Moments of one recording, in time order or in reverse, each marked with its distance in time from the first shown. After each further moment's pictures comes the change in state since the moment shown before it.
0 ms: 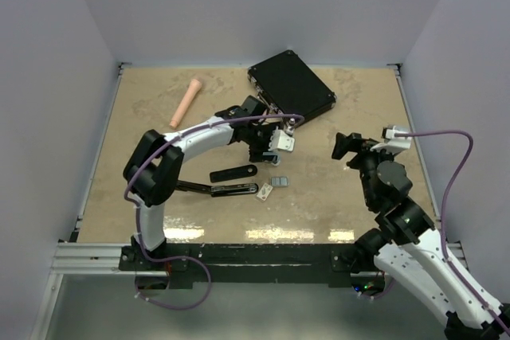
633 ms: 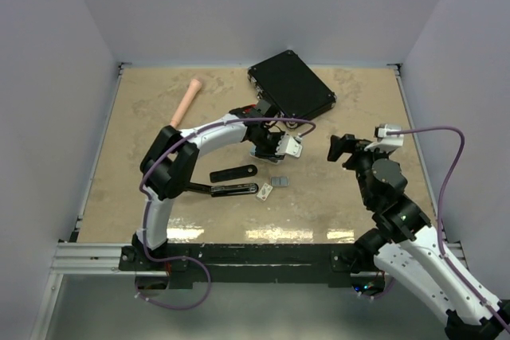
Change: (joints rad) left arm -0.047 0.148 0.158 -0.150 -0.030 0.083; right arm 0.000 0.016 -0.015 0.001 -0.045 -0.009
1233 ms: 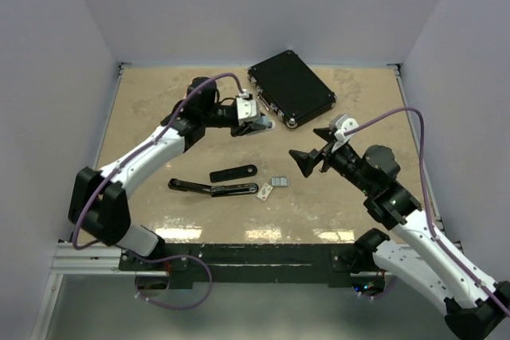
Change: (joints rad) left arm 0.200 -0.501 -0.346 0.476 0.291 -0.426; right arm 0.001 0.128 0.044 0.152 -0.655 -0.284
